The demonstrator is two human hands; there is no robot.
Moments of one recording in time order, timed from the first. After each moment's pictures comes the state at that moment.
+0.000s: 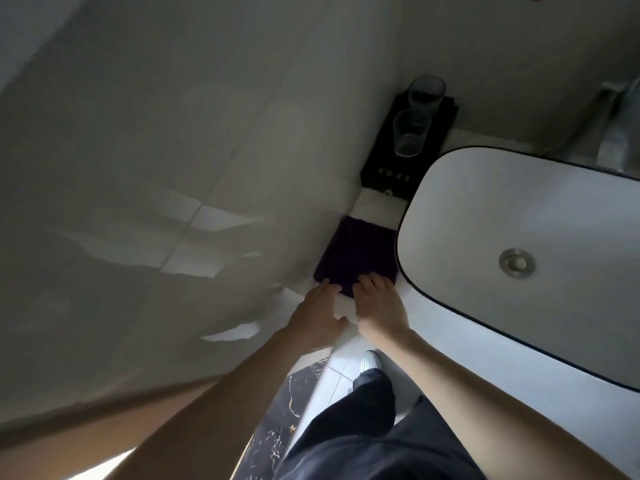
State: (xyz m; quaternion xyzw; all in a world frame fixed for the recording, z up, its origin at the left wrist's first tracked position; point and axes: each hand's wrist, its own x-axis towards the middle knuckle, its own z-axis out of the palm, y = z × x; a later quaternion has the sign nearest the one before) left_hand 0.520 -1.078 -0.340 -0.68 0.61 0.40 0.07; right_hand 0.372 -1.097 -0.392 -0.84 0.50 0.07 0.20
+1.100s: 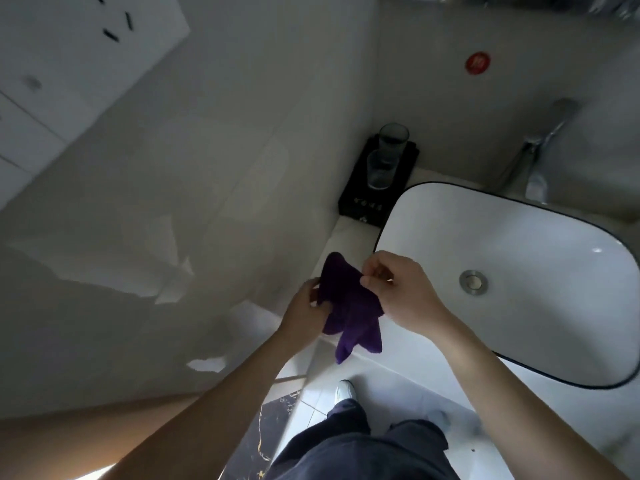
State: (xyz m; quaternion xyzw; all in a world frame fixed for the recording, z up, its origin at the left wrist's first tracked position) left_hand 0.506 -1.089 -0.312 -0.70 0.44 0.51 -0.25; right_hand 0.317 -1.116 -0.240 -0.63 0.57 -0.28 0.46
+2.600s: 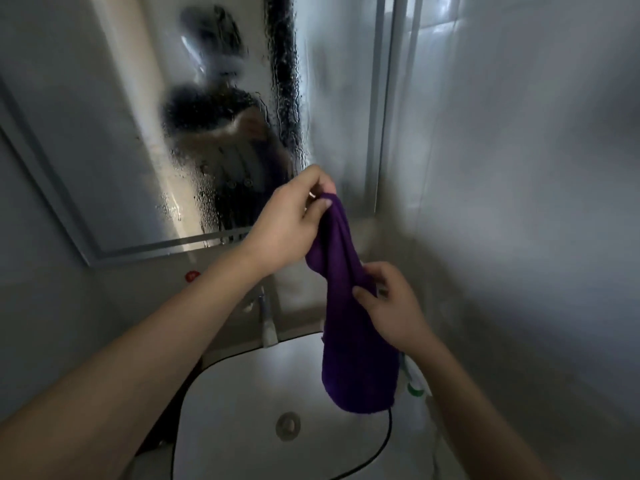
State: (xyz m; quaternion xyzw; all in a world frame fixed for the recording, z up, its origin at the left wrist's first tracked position) left_hand 0.166 -1.182 0.065 -0.09 0.88 0.26 -0.39; right_hand 0.029 -1.051 -0.075 -0.43 0.70 -0.55 0.12
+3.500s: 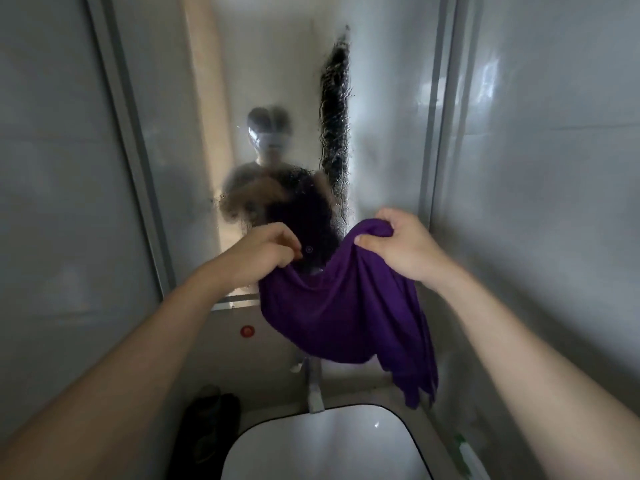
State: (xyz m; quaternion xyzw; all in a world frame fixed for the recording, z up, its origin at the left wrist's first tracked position) left_hand 0.282 -1.243 0.135 -0.29 0.83 0.39 -0.27; right_hand 0.058 -1.131 0.125 -0.56 0.64 -0.52 0.05
